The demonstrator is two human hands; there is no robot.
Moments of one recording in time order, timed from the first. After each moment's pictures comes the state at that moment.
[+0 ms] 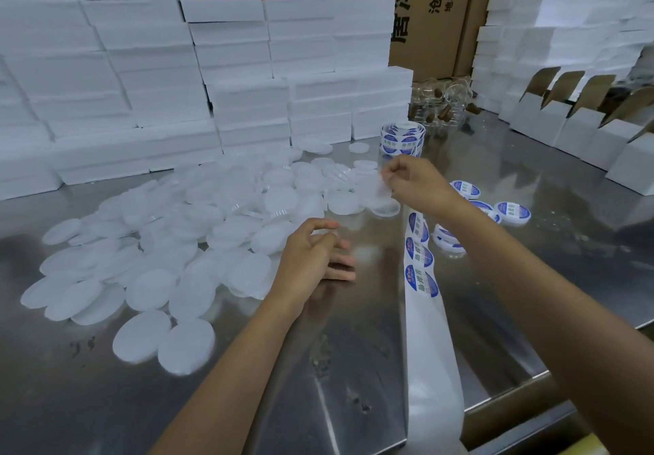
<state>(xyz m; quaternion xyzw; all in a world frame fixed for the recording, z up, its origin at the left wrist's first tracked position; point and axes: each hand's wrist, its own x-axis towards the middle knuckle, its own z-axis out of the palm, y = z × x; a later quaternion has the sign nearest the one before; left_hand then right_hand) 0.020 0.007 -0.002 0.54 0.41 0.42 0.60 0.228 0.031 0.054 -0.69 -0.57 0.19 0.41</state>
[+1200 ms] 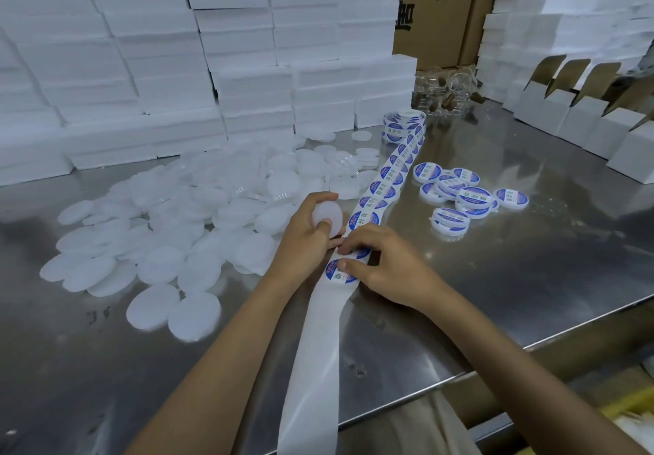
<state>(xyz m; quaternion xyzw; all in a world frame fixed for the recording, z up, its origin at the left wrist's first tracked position) 0.017 0.005 -0.003 0.63 0.40 0.44 0.50 0.160 -0.060 -0.016 -0.59 -0.70 0.17 0.37</state>
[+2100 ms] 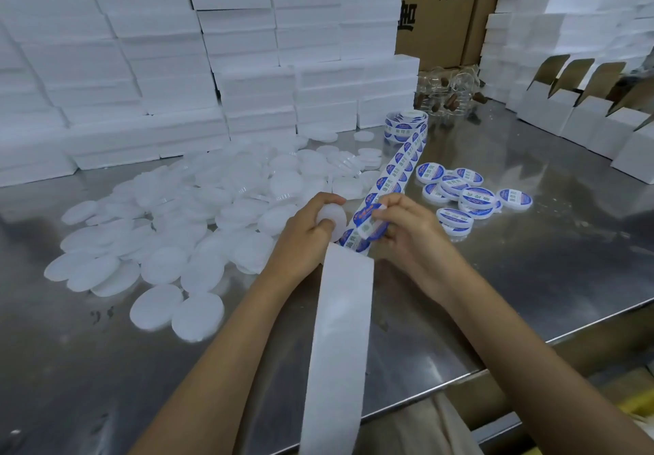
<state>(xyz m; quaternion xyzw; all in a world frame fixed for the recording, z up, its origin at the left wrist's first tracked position) 0.004 0.007 0.002 0.73 0.42 0.37 0.39 0.167 -0.061 0.015 -0.43 -0.39 0.52 0.63</state>
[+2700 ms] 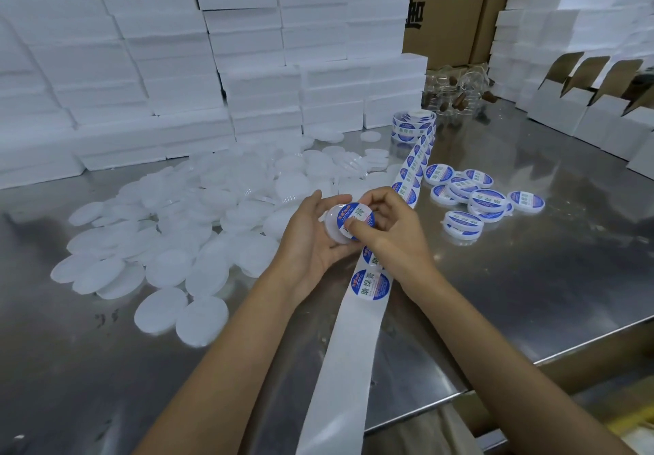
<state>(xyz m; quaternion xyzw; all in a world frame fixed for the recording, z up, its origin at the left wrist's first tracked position) 0.012 -0.005 0.023 0.37 0.34 0.42 0.75 0.137 -0.040 0.006 -0.51 -0.49 0.31 0.63</state>
